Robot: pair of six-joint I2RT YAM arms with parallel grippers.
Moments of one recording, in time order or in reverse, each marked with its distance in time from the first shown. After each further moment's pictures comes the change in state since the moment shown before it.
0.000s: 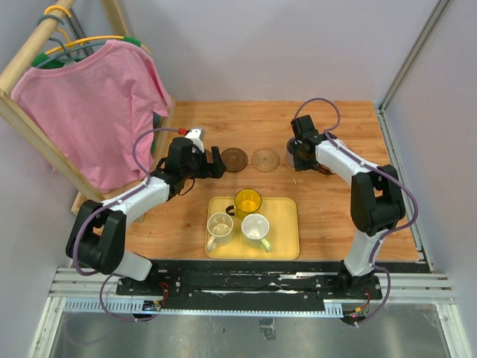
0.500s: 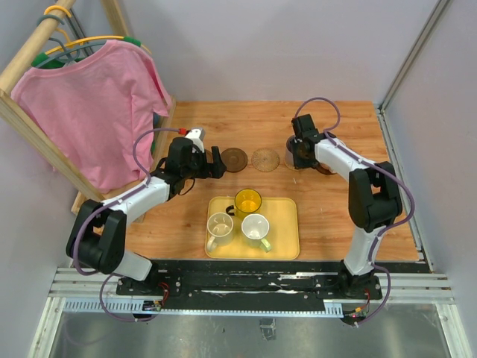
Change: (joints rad) left arm 0.000 0.003 0.000 0.001 0.000 0.001; right arm -0.014 0.037 0.016 0.041 -0.008 0.002
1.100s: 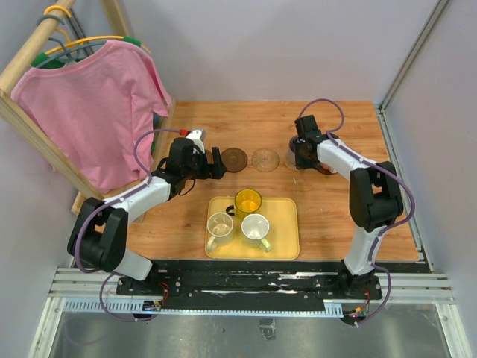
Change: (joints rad) left arm 0.000 0.016 0.000 0.000 0.000 0.000; right arm -0.026 0.010 -0.020 0.027 -0.021 0.026
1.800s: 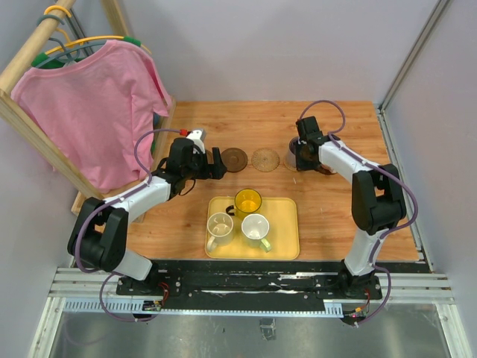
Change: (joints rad) left arm 0.000 0.004 0.000 0.000 0.009 0.000; right arm 0.000 -0.037 -0.031 -0.001 -0.023 0.008
